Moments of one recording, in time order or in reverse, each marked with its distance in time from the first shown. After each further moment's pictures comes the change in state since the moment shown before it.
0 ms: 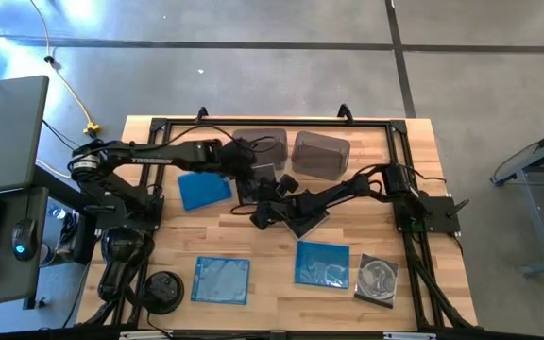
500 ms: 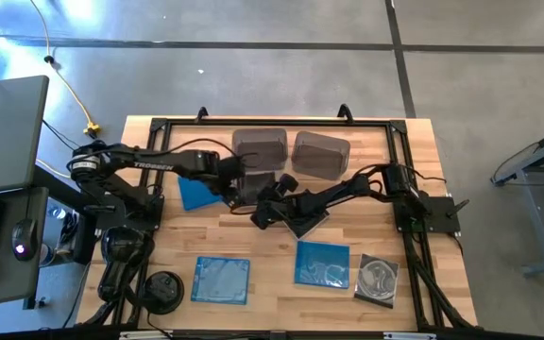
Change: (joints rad) left arm -0.033 -0.001 -0.148 -0.173 0.128 -0.373; right arm 0.000 0.000 0.000 0.000 0.008 -0.047
